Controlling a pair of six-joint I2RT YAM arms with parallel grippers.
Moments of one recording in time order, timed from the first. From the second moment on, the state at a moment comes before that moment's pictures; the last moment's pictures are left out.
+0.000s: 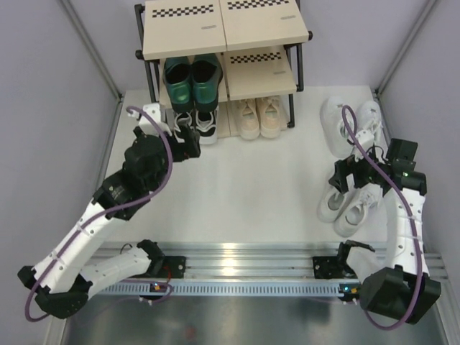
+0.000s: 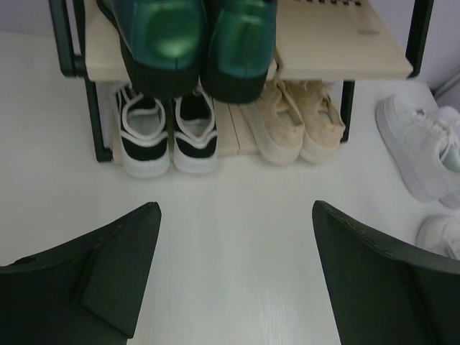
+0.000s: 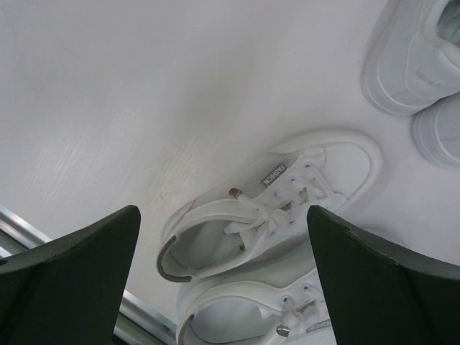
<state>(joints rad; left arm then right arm) -0.73 0.86 1.11 -0.50 -0.54 -0.41 -0.29 0.96 0.94 -0.88 -0.64 -0.63</state>
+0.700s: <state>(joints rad) -0.25 1.32 1.45 -0.47 -0.12 -0.31 -0.29 0.89 0.80 -0.74 -0.71 -0.54</state>
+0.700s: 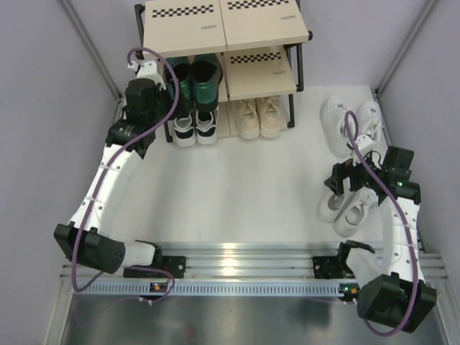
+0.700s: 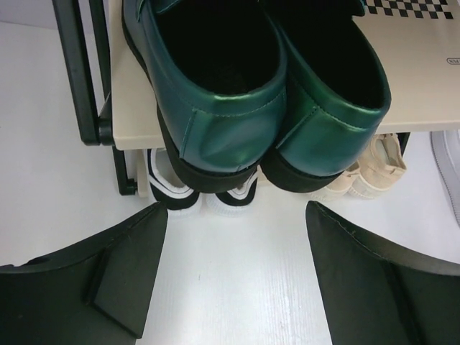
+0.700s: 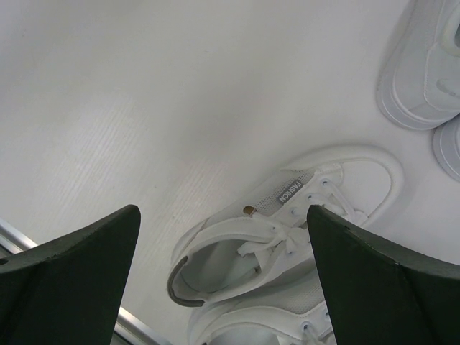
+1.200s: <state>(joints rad) -0.24 1.49 1.53 -0.45 -0.15 -0.26 -0.29 0.89 0.80 -0.73 -0.71 -0.54</state>
